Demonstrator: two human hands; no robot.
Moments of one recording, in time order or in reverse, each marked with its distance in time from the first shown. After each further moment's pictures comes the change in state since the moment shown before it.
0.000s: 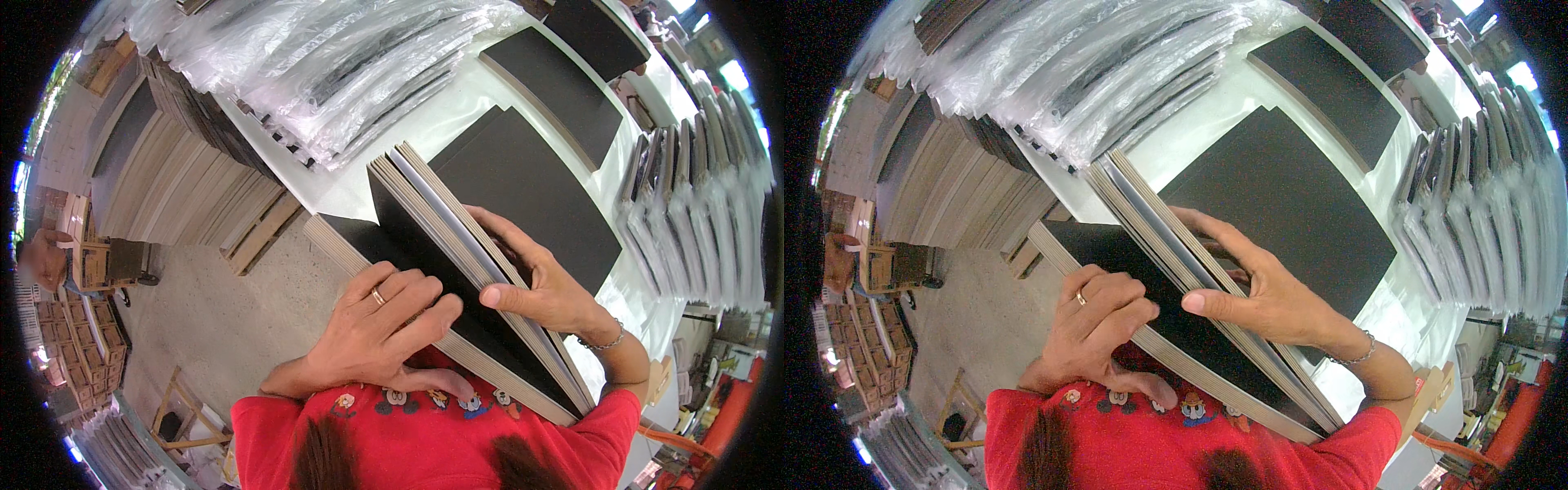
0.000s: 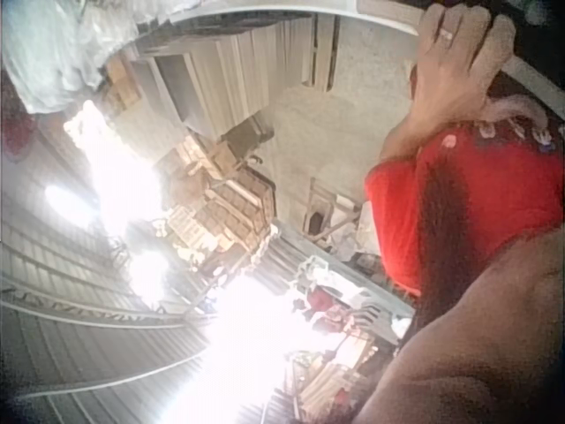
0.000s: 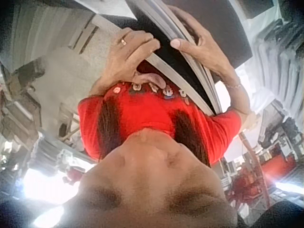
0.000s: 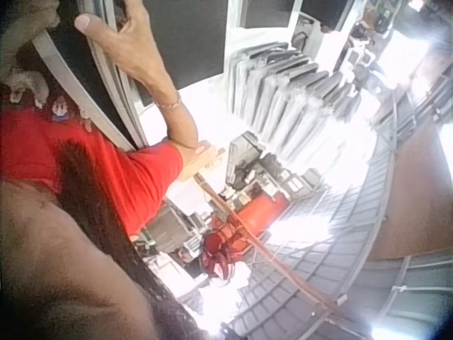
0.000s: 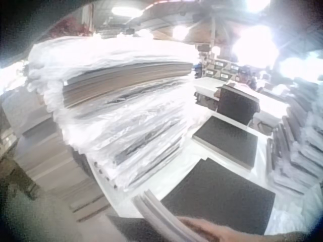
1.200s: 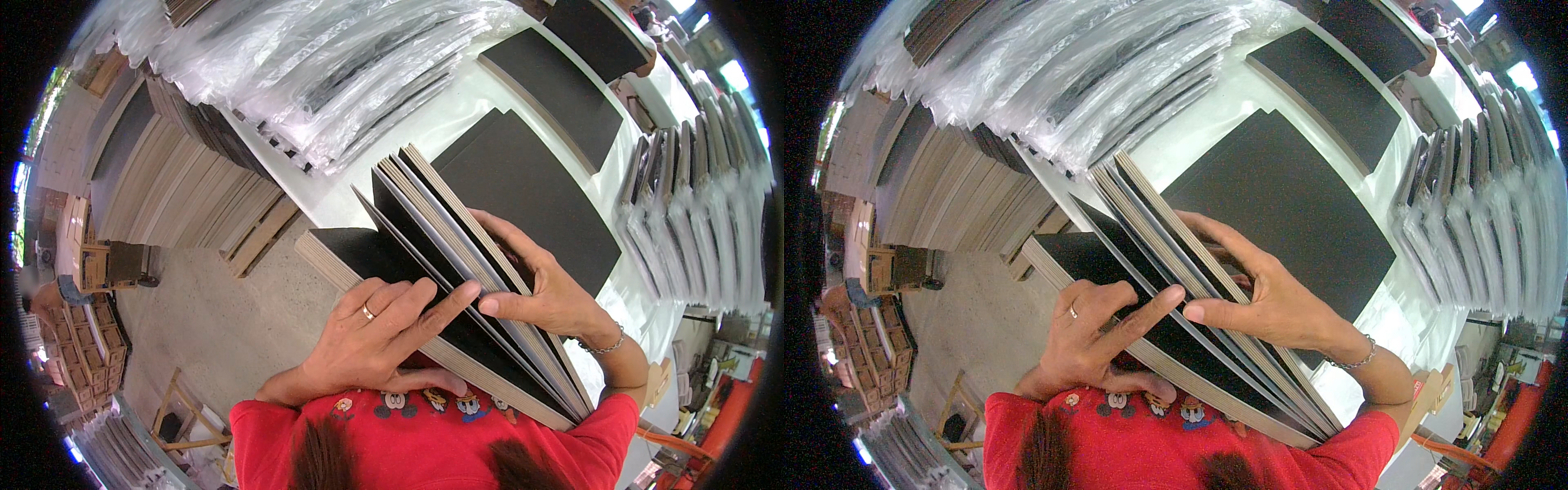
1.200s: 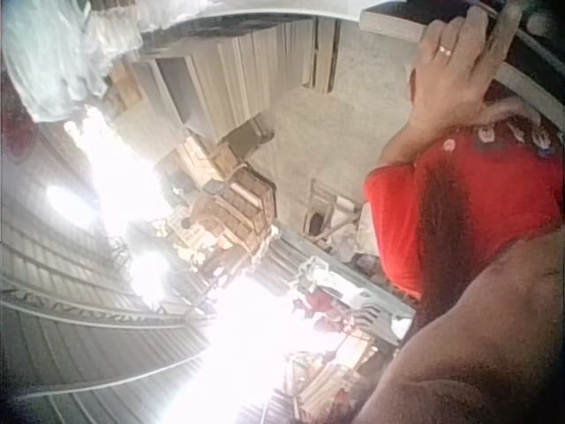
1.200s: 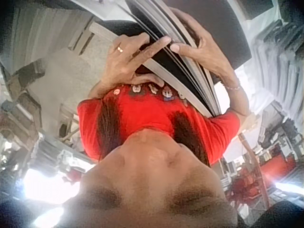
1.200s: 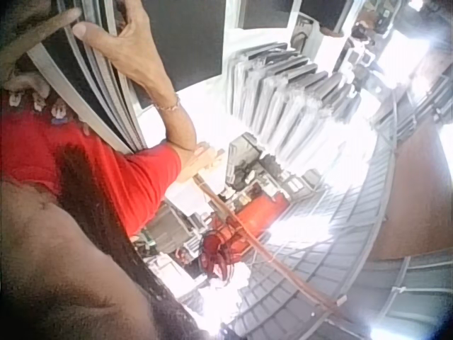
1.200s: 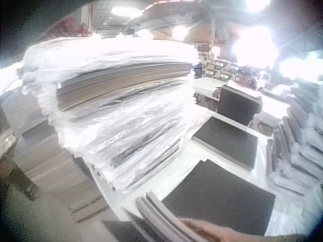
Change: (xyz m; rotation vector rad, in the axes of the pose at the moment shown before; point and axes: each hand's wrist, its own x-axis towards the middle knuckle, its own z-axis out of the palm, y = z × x) left_hand 0.004 -0.002 -0.003 0.049 -0.122 -0.010; right_hand 0.002 0.001 -0.007 0.021 0.041 0.012
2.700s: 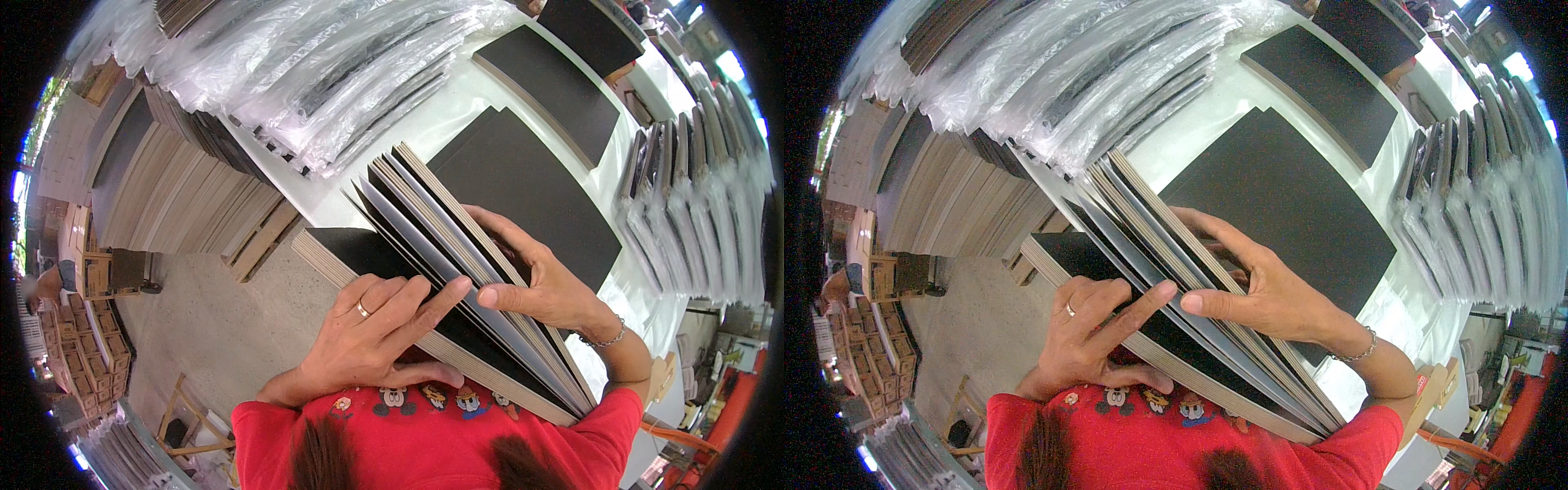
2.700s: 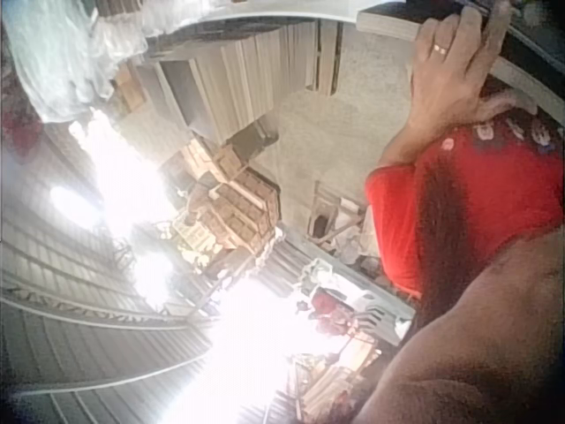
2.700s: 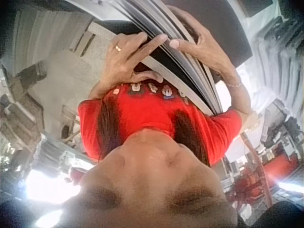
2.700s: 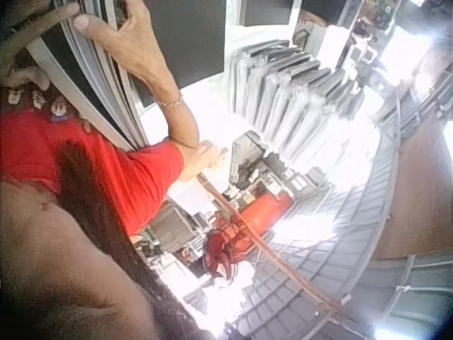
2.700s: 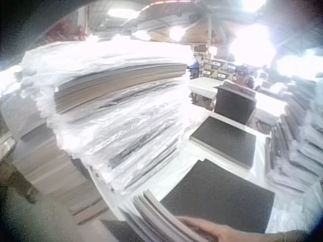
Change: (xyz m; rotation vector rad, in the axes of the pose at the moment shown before) left_hand -0.002 0.004 0.001 -0.012 -0.027 -0.056; right_hand -0.002 0.000 -0.005 -0.029 -0.027 -0.001
